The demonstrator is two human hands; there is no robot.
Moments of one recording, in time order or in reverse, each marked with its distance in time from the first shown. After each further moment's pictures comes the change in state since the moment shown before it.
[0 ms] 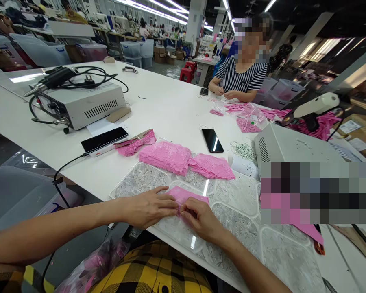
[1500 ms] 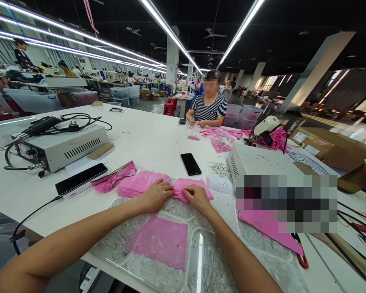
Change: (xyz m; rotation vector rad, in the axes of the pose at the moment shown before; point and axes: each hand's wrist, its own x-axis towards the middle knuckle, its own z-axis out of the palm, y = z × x) left_hand 0.102 -0.090 -0.002 0.313 0.063 -0.357; right_hand 0.070 0.071 -0.080 -0.070 0.468 0.136
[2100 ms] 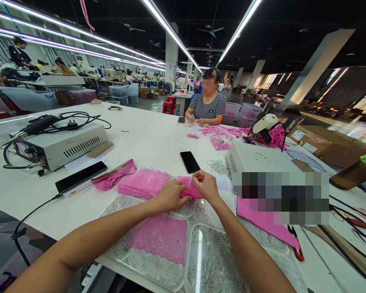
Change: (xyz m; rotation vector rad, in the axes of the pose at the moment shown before) left_hand 0.040 0.050 -0.007 -0.179 0.024 -0.288; right_hand 0.010 -0.021 -0.036 0.157 0.221 0.160
